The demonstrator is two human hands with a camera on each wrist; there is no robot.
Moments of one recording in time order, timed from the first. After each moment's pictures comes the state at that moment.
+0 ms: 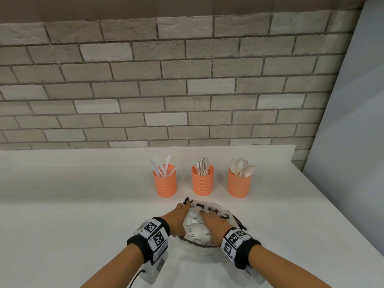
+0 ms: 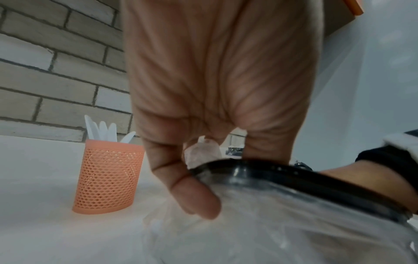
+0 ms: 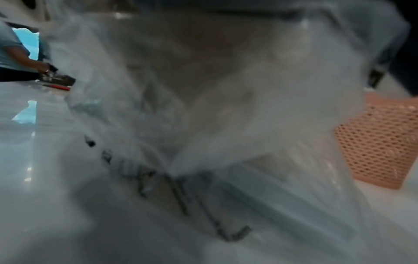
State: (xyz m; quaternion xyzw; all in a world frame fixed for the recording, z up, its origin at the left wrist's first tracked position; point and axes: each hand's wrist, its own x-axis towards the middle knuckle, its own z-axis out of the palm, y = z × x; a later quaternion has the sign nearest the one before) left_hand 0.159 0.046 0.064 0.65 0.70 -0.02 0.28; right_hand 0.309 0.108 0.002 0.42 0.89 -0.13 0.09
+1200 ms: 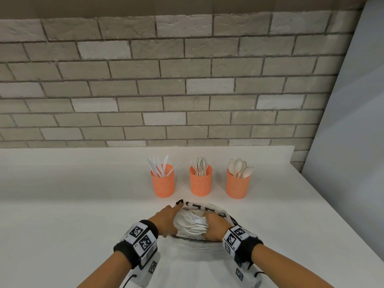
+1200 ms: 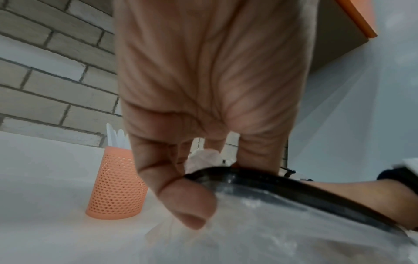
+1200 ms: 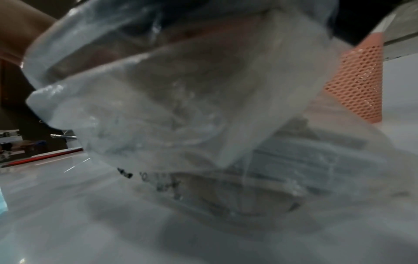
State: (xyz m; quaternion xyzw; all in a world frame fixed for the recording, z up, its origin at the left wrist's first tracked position) left_hand 0.138 0.044 0.059 0.61 0.72 0.04 0.32; right_hand 0.312 0.120 0.000 0.45 0.84 -0.30 -0.03
